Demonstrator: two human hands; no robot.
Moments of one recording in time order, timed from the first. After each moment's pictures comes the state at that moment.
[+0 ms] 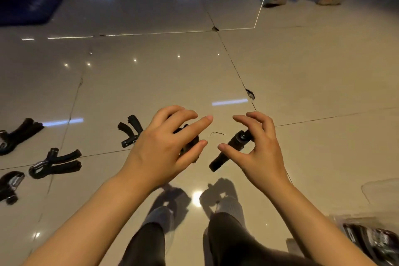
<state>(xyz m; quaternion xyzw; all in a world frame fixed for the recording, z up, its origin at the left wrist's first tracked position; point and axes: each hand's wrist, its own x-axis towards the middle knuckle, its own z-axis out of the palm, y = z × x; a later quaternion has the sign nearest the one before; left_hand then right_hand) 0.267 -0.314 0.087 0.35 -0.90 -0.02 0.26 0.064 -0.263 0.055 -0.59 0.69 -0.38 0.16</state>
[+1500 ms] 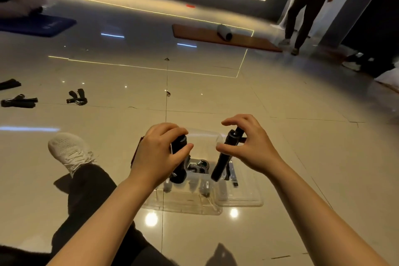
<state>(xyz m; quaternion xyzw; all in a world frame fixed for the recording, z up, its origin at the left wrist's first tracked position) -0.110 0.198 0.184 0.49 -0.77 -0.09 0.41 -0.330 0.216 0.235 -0.70 0.62 -0.30 0.18</state>
